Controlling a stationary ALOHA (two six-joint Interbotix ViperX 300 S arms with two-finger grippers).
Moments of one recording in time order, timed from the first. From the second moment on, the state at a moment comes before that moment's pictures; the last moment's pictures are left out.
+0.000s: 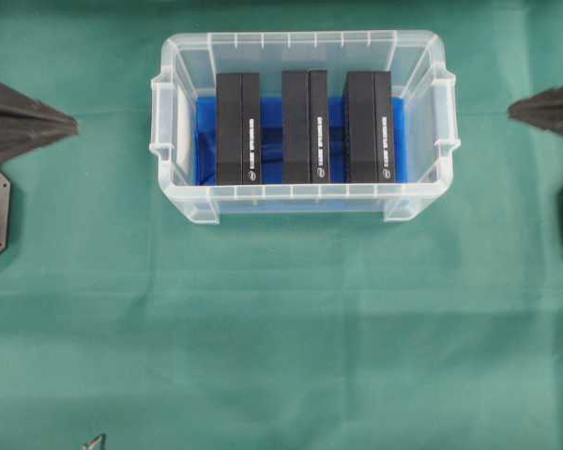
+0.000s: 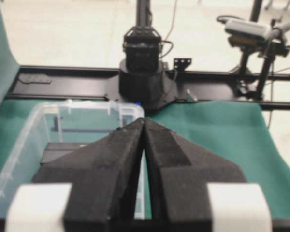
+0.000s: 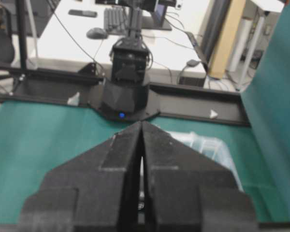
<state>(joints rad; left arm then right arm) 0.00 -0.97 0.83 0.02 0.12 -0.04 0.00 -0.93 0.76 0.00 0.16 0.03</state>
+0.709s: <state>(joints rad) 0.00 -0.96 0.65 0.02 0.55 -0.07 0.00 -0.86 0.58 0.00 0.57 0.16</state>
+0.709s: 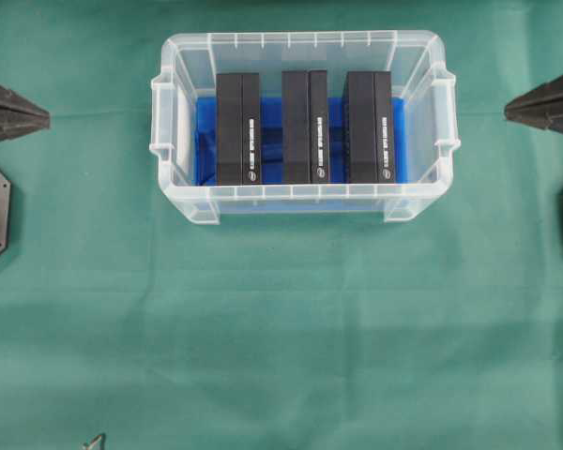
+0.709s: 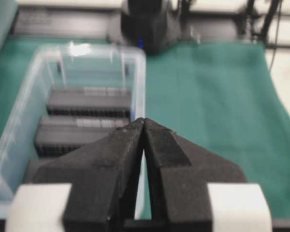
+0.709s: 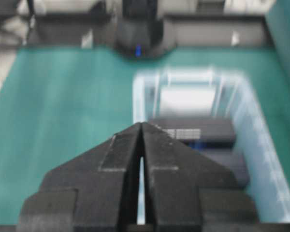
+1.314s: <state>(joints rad) -0.08 -0.81 0.47 0.02 1.38 -0.20 0.00 -0.70 0.45 0.00 1.46 0.25</state>
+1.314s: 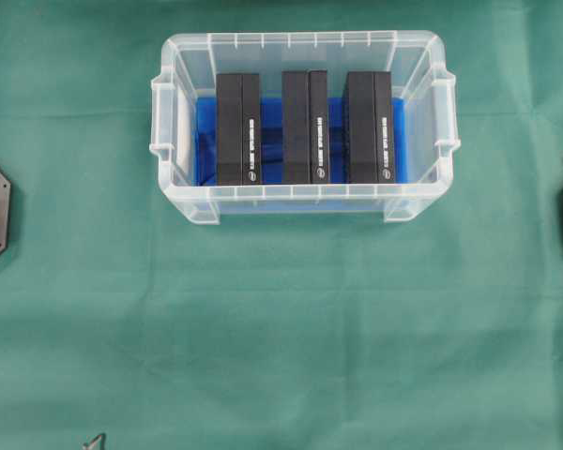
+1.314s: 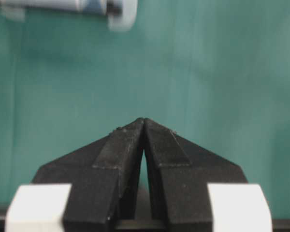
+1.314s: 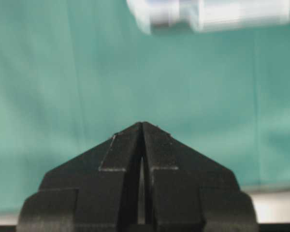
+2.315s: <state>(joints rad) -0.08 -0.79 0.46 0.02 1.42 -0.20 -0.01 -0.65 0.44 -0.01 1.56 1.32</state>
